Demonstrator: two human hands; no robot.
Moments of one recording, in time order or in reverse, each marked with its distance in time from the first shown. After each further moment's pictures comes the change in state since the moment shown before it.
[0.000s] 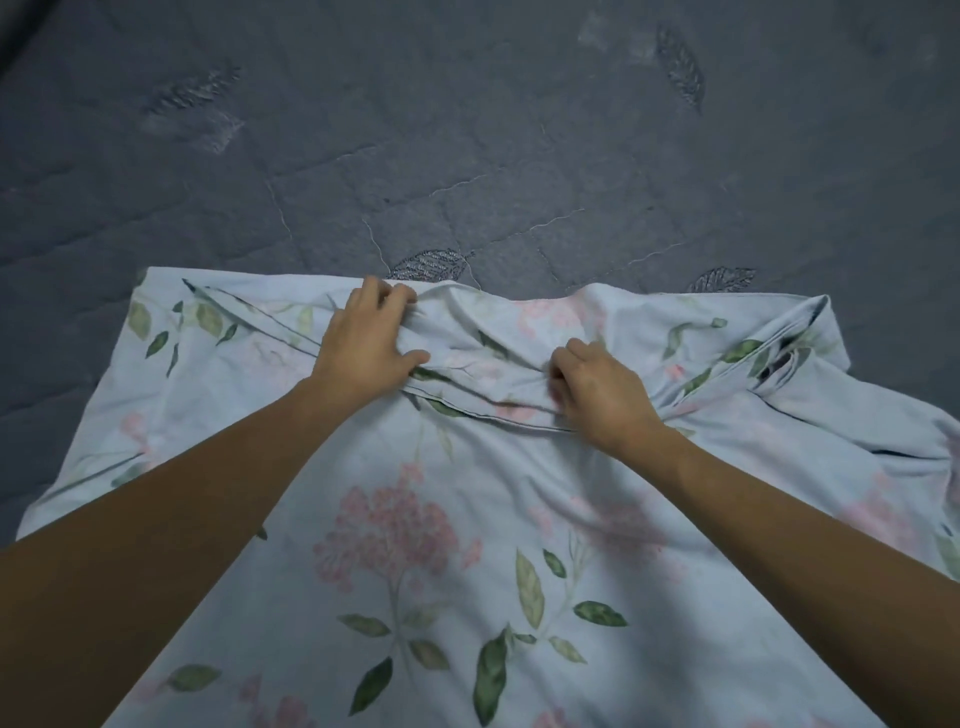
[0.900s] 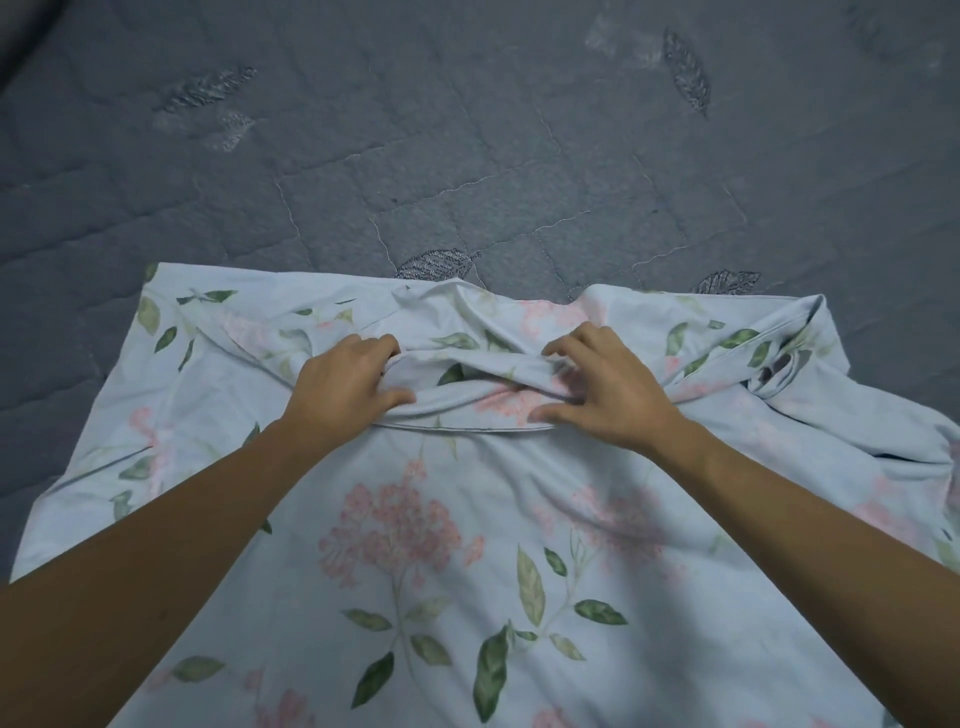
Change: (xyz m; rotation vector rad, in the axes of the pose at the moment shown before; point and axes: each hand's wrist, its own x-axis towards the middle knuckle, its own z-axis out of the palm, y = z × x) left_hand -0.048 -0.024 0.003 0.063 -0.036 0.046; right_hand -0.005 0.009 -0.019 0.177 0.021 -0.082
